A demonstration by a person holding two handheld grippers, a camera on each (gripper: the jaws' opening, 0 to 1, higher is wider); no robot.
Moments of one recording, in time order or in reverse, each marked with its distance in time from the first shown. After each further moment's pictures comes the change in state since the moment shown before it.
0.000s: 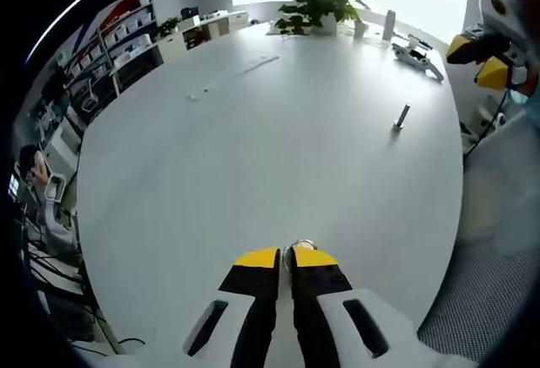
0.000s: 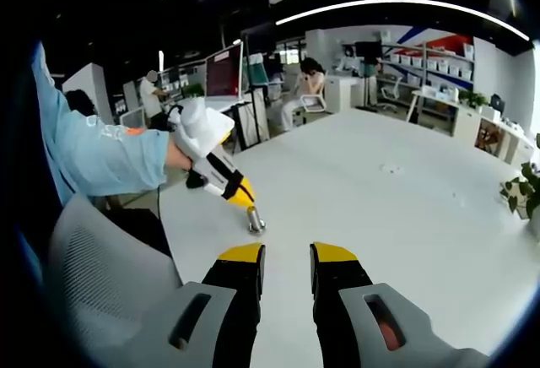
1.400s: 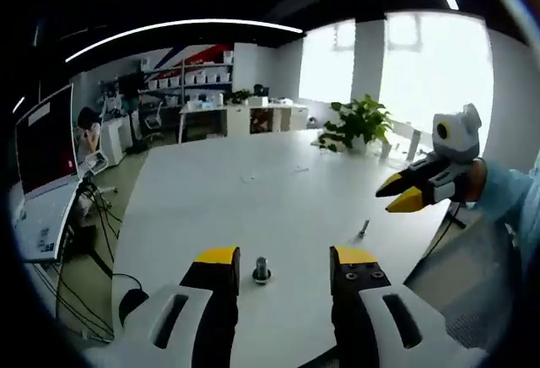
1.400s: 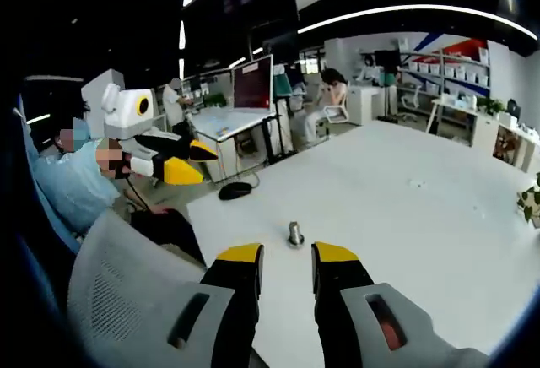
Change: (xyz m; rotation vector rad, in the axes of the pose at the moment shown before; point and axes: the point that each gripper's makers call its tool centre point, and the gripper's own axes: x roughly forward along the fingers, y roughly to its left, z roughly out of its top) left arm -0.192 -0.066 0.013 -0.348 -0.547 0.180; right arm -0.032 0.058 0.023 -0.029 -0.057 0.093
